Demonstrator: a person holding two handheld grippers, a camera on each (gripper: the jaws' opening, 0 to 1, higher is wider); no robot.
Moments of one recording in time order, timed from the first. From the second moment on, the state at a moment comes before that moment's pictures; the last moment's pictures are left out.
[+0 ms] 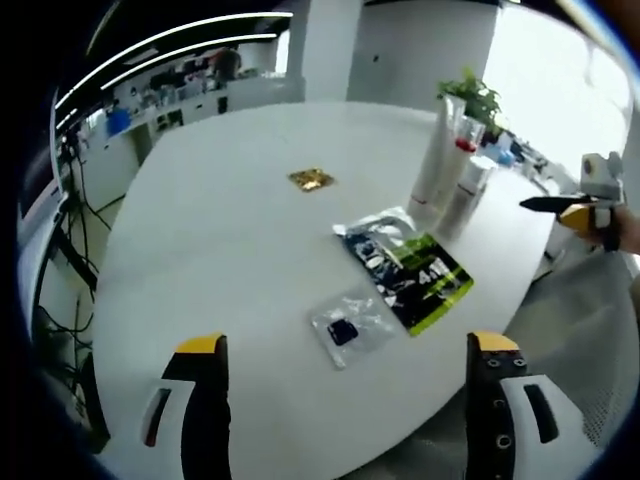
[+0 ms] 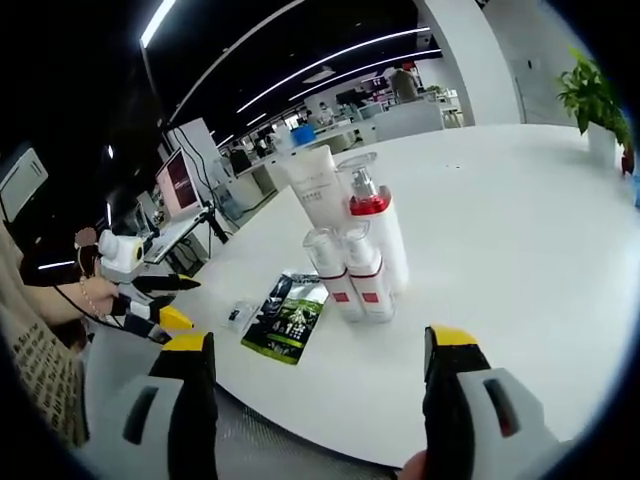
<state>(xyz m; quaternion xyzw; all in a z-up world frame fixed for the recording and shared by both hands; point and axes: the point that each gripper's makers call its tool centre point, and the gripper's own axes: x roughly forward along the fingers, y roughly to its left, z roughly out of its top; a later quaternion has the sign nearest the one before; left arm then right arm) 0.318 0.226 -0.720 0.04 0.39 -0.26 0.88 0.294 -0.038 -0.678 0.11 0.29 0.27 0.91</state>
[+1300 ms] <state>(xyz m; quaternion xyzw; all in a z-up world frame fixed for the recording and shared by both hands) 0.453 0.148 -0.749 0.02 0.41 -0.21 0.89 0.300 -0.050 -0.678 0.12 0.28 0.24 0.92</state>
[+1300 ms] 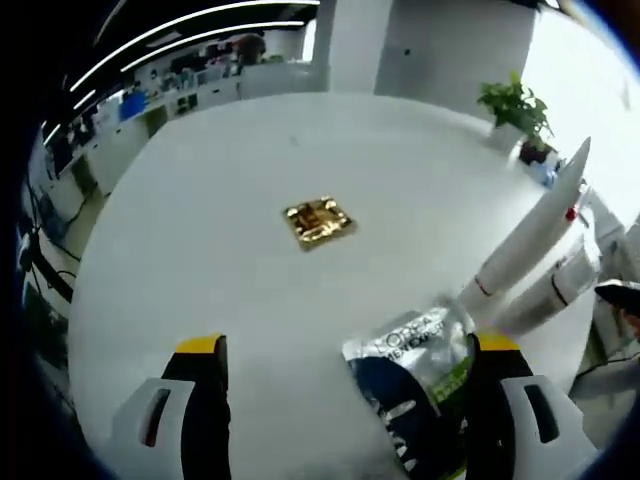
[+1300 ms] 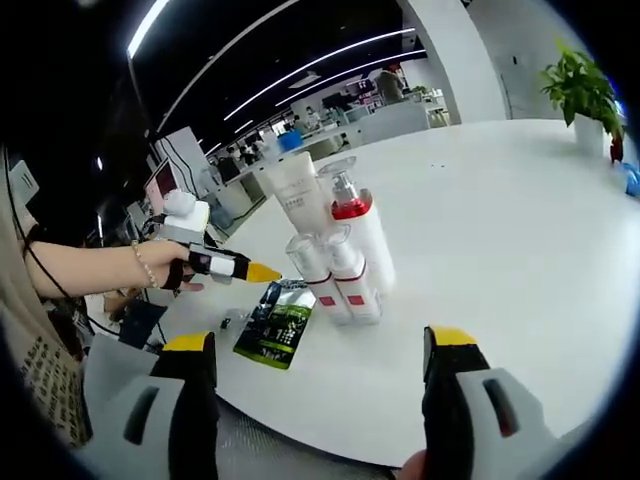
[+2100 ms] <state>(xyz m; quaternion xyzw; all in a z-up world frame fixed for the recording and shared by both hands) 0.522 0.133 -0.766 0.03 0.42 -0.17 0.89 0.302 -0.057 -0.682 0.14 0.29 0.21 0.92</state>
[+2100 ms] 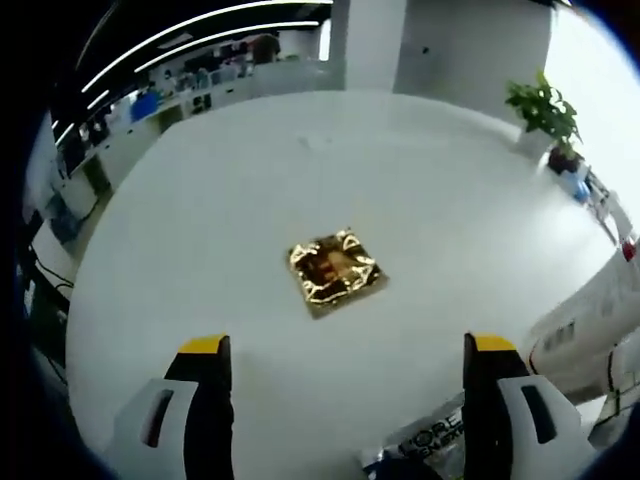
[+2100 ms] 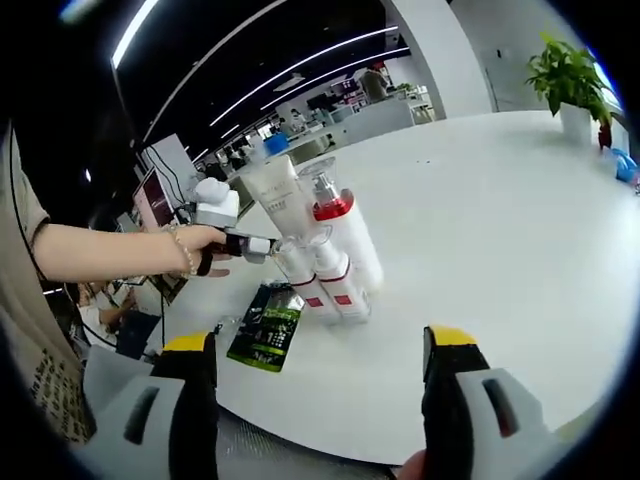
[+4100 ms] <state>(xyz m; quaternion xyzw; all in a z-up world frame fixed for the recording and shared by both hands) 0.576 0.126 -0.772 0.11 0.50 -0.18 0.84 0.306 -0.067 -0.683 0.16 0.29 0.18 0.93</state>
